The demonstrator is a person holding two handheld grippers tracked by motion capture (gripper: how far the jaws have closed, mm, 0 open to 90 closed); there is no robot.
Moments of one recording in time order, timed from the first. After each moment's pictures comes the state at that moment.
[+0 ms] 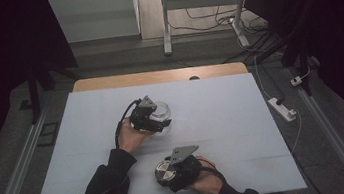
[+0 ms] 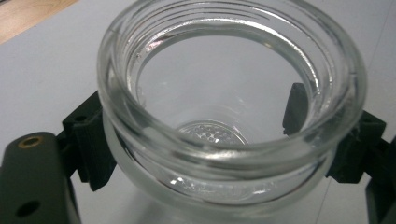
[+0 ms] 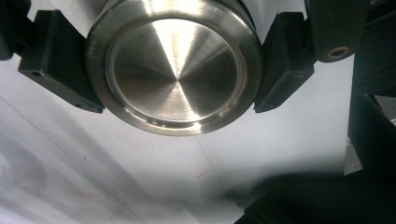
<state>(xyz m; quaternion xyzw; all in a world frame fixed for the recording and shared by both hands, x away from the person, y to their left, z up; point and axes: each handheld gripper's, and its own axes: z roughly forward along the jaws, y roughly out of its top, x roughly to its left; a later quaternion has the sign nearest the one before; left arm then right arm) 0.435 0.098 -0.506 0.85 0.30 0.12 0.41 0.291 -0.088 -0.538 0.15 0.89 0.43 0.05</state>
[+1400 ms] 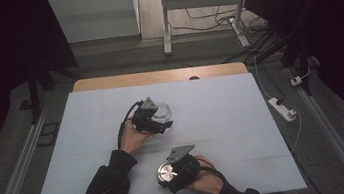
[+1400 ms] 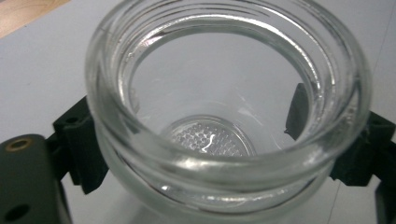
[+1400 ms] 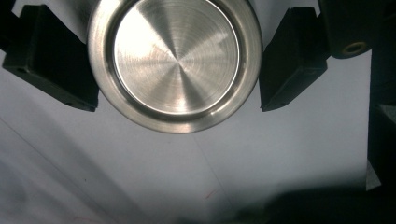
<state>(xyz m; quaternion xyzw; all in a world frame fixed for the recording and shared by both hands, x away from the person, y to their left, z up) 0.436 0.093 -0.515 0.85 0.29 0.13 0.41 0.293 -0.084 -0.539 0.16 0.90 0.39 0.05</state>
